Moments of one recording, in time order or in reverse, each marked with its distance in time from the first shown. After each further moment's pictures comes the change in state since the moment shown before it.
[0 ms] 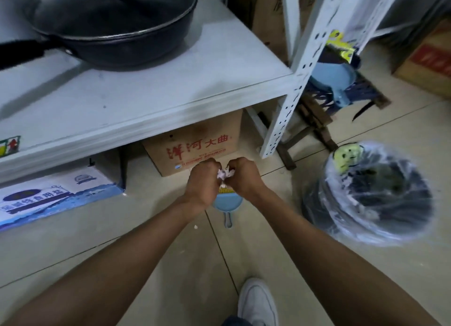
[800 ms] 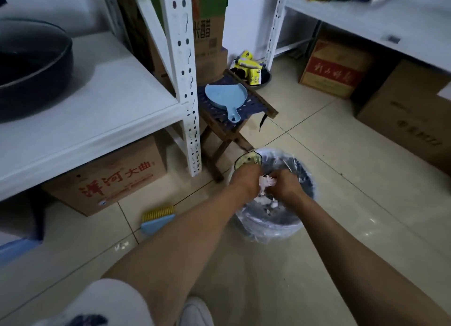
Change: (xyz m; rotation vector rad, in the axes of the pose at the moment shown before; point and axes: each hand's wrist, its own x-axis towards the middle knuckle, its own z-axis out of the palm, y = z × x) left_hand 0.042 0.278 0.104 0.082 -0.297 0.315; right_hand -0.081 0.204 -0.201 -0.036 0.133 0.438
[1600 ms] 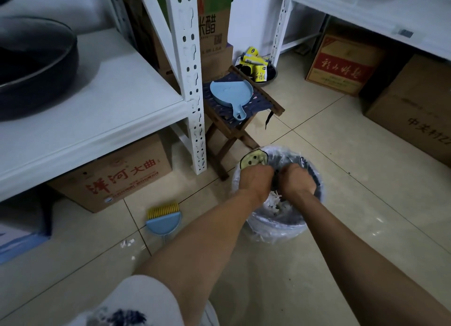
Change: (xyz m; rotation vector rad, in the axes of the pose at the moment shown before) left_hand -0.005 0.009 0.005 0.231 0.070 0.048; right_hand 0.011 -0.004 0.008 -0.158 0.199 0.221
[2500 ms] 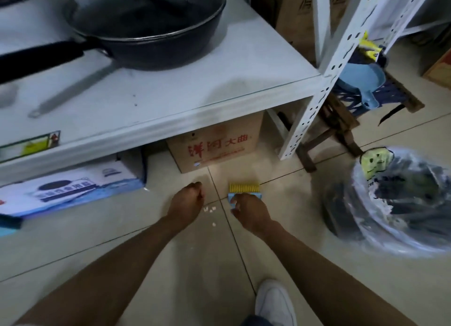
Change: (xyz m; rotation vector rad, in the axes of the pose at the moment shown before) left_hand -0.238 -0.341 0.040 -0.261 0.056 -0.537; right_hand -0.170 -0.190 0.210 -0.015 -0.480 -0.751
